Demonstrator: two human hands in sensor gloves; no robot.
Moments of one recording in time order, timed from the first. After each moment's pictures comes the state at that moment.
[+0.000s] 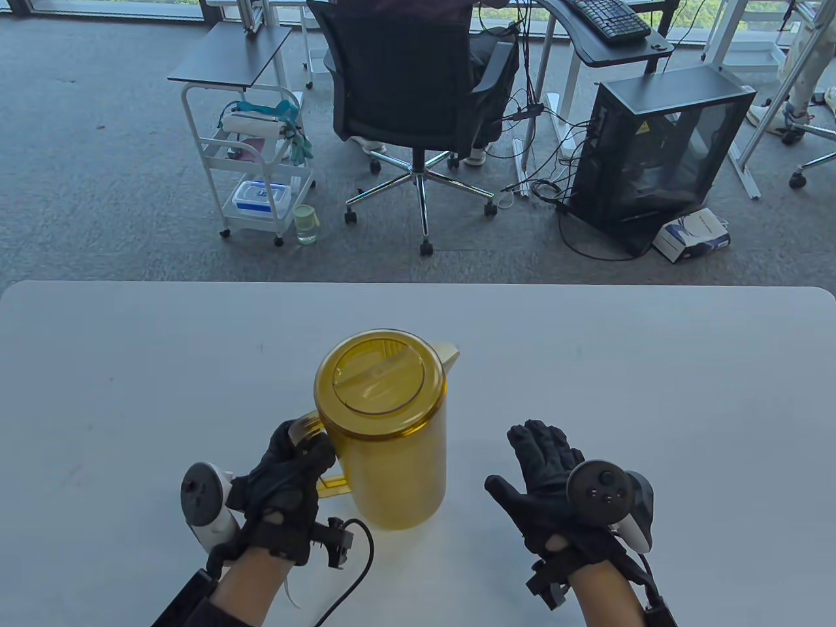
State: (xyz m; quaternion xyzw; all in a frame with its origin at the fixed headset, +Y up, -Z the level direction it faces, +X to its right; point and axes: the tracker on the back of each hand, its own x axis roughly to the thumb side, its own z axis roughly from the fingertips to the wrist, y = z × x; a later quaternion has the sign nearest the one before) left_hand -0.214 -0.700 -0.297 0.08 -0.08 0.75 0.65; right_hand 0.178 -0.700 -0.304 0.17 -0.01 0.90 0.40
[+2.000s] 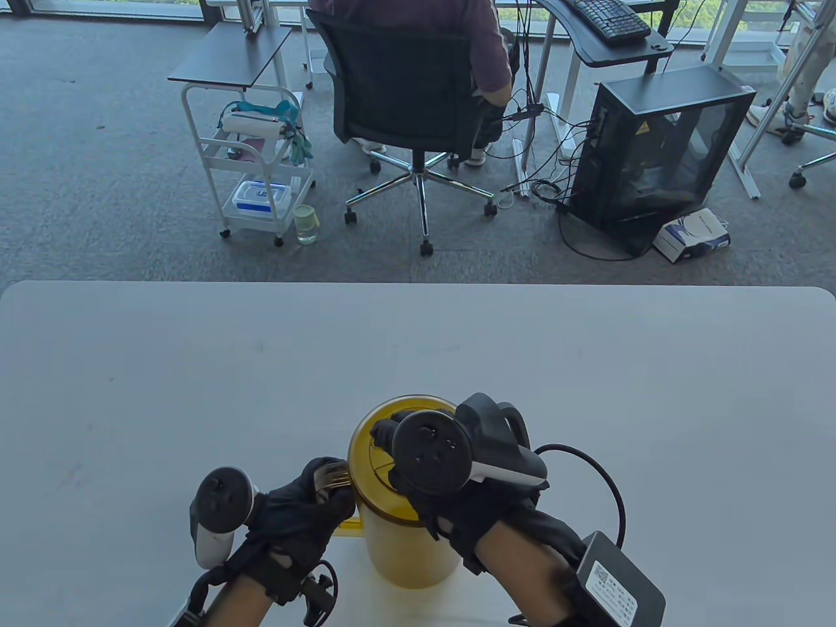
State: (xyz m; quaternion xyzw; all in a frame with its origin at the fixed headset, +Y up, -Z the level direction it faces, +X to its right) left_hand -0.205 -0.696 -0.286 -0.02 -0.21 0.59 0.78; right_hand 0.004 -0.511 -0.274 0.33 0.05 0.94 0.11
